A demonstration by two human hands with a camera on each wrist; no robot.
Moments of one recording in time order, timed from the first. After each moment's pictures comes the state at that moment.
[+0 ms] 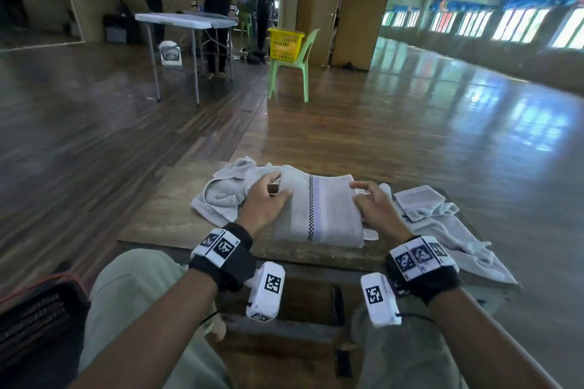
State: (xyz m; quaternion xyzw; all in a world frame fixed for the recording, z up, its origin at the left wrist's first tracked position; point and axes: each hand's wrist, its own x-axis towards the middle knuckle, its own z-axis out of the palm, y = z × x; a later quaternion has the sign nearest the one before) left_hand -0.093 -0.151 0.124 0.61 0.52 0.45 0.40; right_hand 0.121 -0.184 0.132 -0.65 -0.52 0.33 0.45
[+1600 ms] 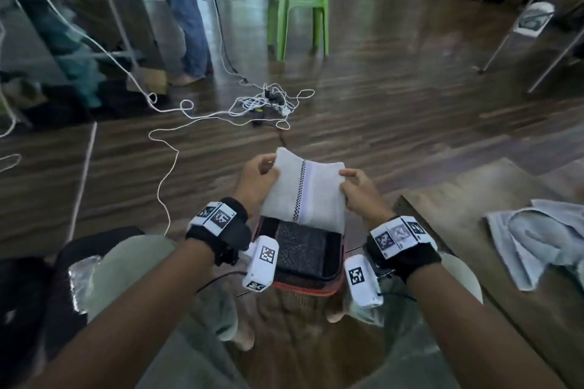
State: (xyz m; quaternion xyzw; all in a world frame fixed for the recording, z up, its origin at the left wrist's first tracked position) left_hand -0.486 -0.346 0.047 0.19 0.73 0.63 0.18; right_hand -0.364 -0.183 0.037 -0.35 -0.73 0.57 0.13
